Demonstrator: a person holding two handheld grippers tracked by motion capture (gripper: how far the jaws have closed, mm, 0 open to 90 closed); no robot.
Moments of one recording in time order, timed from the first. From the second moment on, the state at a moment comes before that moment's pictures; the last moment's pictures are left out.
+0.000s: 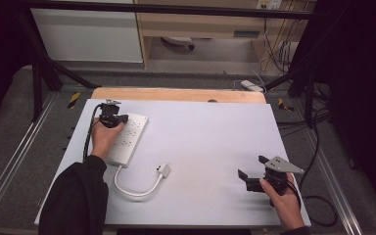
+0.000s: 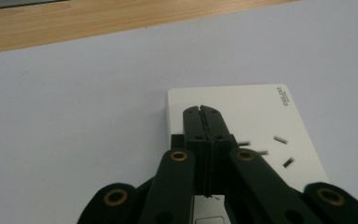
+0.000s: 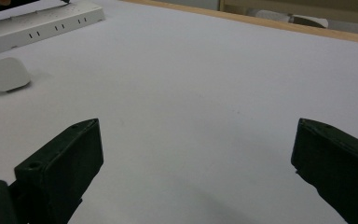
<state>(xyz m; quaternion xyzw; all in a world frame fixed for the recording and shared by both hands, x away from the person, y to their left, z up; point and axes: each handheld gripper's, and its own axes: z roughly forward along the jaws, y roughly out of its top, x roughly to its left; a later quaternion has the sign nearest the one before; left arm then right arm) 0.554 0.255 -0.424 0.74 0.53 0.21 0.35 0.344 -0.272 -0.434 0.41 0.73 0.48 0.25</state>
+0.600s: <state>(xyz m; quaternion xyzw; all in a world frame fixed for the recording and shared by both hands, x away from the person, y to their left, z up) 0.555 0.254 -0.425 0.74 0.52 0.22 0.35 0.343 -0.272 -0.434 0.41 0.73 0.48 0.25</state>
